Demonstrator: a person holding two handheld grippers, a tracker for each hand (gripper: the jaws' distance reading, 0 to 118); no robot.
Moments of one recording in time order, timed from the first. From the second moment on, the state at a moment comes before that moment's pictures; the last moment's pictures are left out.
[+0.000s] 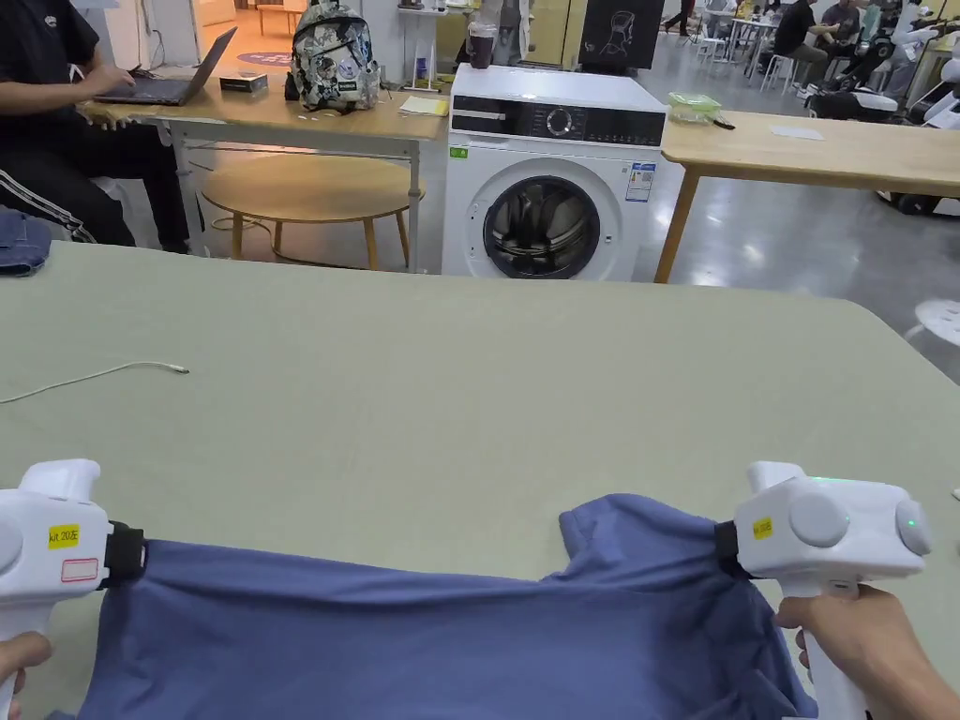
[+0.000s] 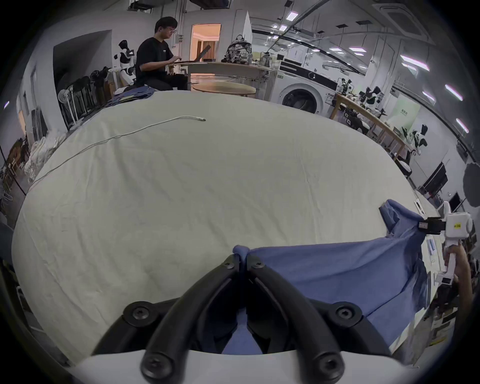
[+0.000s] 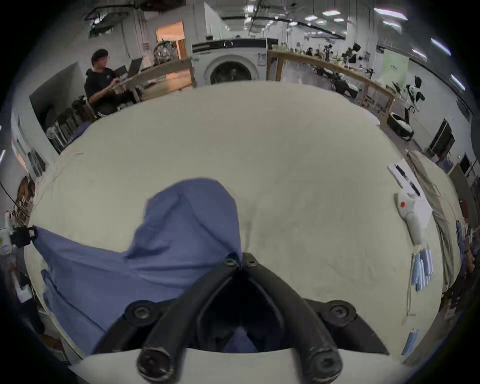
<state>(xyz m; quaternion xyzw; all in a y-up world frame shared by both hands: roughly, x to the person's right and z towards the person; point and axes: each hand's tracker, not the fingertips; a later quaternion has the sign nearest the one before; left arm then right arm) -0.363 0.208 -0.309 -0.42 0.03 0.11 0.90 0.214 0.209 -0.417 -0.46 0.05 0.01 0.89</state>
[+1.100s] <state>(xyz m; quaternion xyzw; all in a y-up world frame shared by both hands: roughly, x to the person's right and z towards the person) -0.359 0.165 -0.131 -0.52 0.00 0.07 0.85 0.256 0.161 -0.192 -0.55 0.05 0.08 0.83</state>
